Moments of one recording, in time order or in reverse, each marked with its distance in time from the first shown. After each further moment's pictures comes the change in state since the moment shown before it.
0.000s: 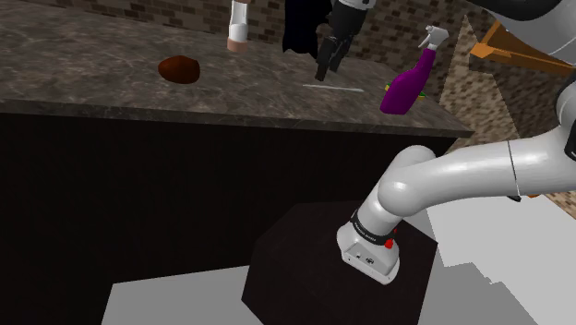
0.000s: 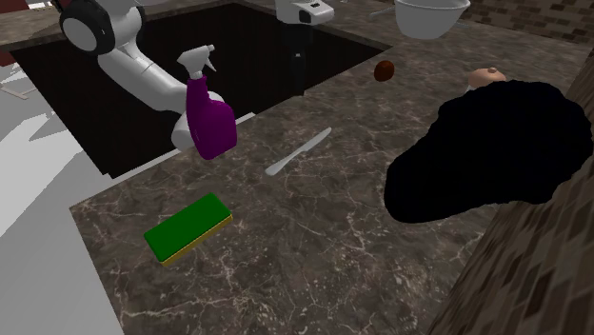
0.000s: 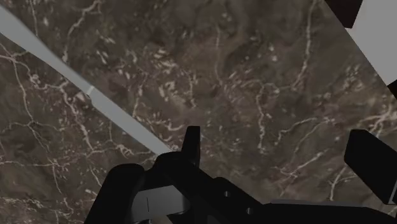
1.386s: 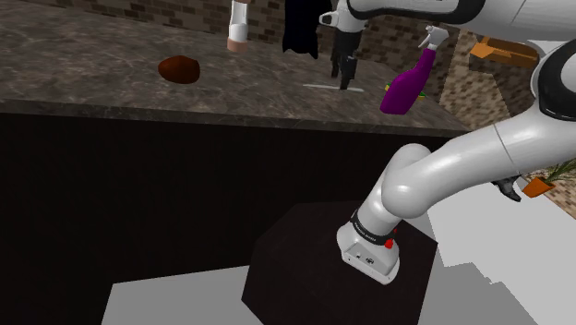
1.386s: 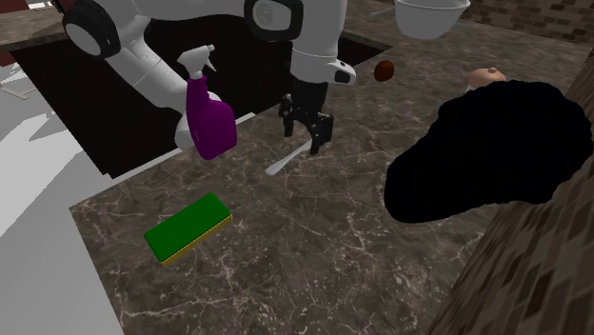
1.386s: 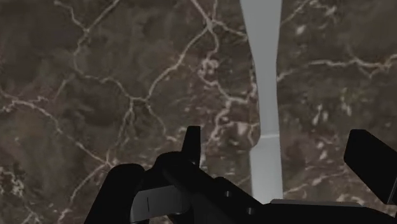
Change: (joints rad) arm 0.113 0.191 -0.350 0.015 -0.332 0.058 -0.852
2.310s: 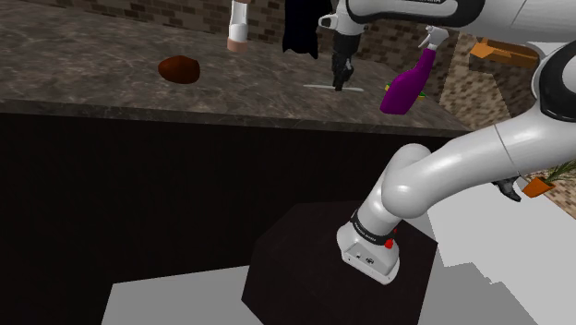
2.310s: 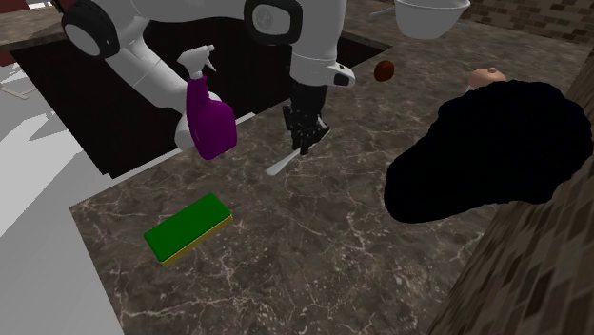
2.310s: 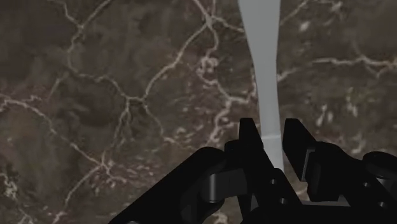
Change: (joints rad) arm -0.001 -0.007 -0.001 -0.023 -0.003 0.022 0.005
